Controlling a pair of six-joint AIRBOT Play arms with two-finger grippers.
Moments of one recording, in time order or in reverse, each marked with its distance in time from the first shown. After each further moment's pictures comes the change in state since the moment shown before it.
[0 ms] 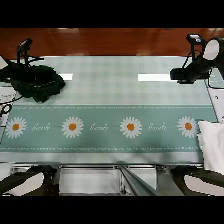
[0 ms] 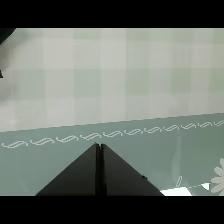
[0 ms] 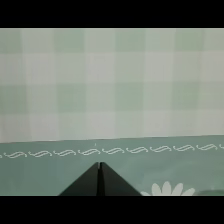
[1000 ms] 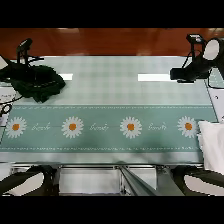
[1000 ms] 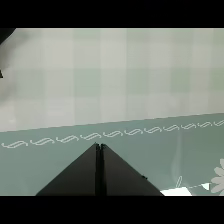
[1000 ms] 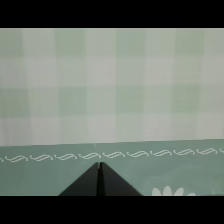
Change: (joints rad) left arm 0.000 0.000 0.000 0.000 0.005 0.000; right arm 0.000 0.000 0.000 0.001 -0.025 0.000
